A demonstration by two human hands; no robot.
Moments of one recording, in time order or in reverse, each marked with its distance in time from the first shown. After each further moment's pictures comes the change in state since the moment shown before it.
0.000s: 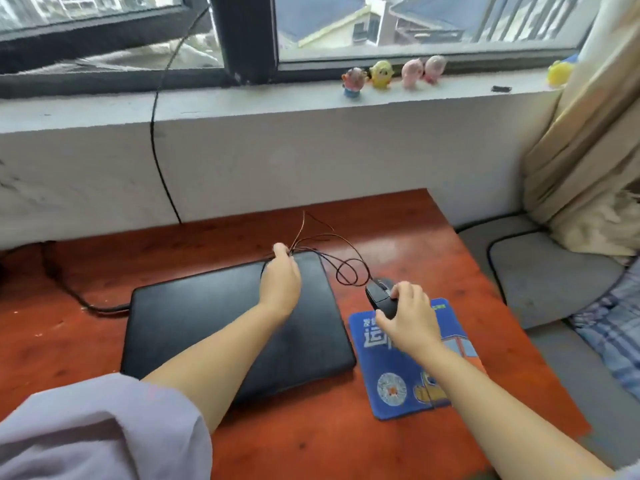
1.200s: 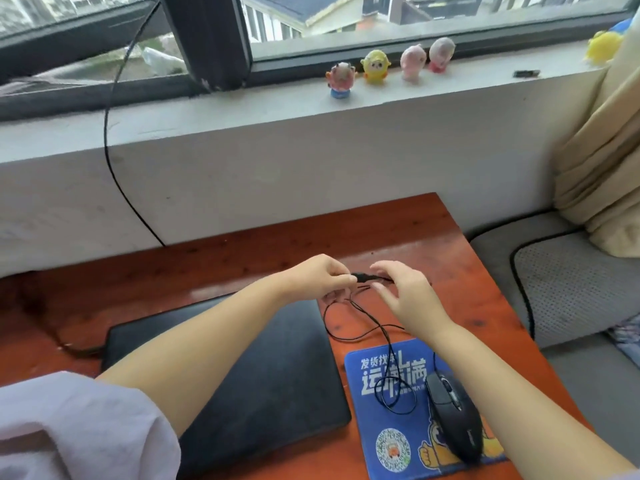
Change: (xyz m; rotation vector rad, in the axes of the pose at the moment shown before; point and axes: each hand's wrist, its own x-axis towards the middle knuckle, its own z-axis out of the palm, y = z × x) left_hand 0.077 0.069 0.025 -0.030 -0.821 0.146; right_hand 0.103 0.000 -0.028 0.228 0.008 -0.422
